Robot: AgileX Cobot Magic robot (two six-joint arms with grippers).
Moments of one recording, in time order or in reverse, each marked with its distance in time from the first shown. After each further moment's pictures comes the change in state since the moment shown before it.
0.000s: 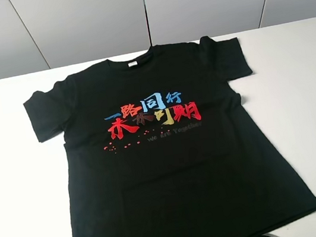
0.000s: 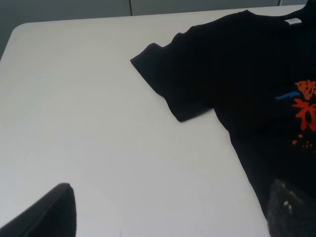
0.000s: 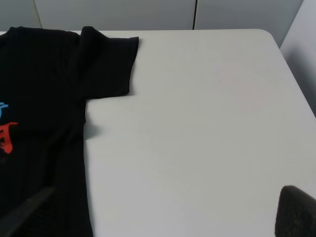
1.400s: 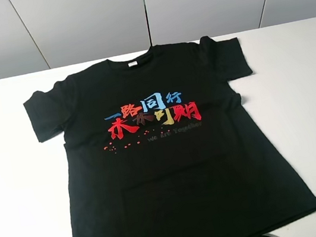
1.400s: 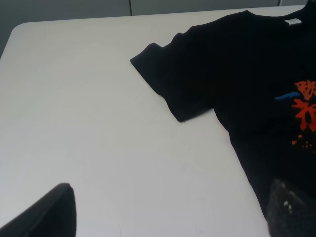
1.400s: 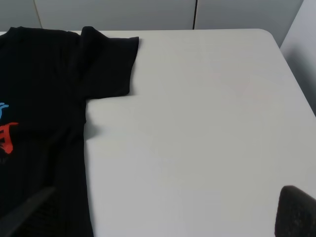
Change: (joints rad) left arm 0.000 0.000 0.000 -0.005 0.000 0.000; right arm 0.000 0.000 0.000 0.000 0.000 0.002
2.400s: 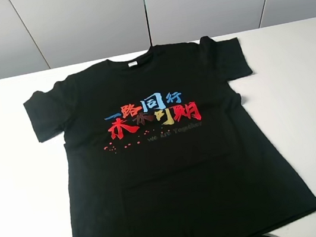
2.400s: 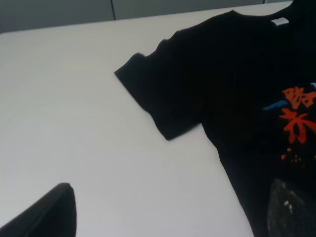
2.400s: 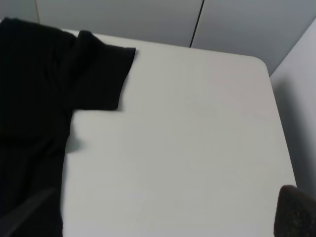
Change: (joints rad) left arm 0.000 0.349 -0.094 -0.070 -0.179 0.097; right arm 0.000 0.448 -0.247 0.000 -0.088 -0.195
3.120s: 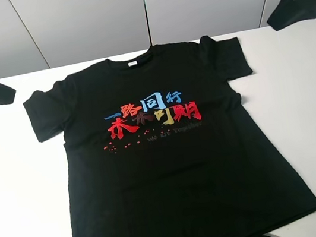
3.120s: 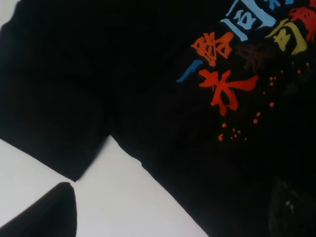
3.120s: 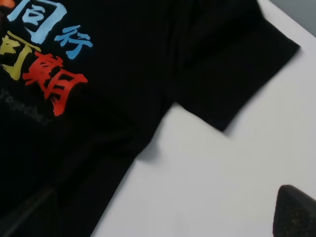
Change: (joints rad) left arm -0.090 0.847 -0.235 -0.359 -0.147 0.585; right arm 0.206 0.885 -0.316 0.206 -0.118 -0.459
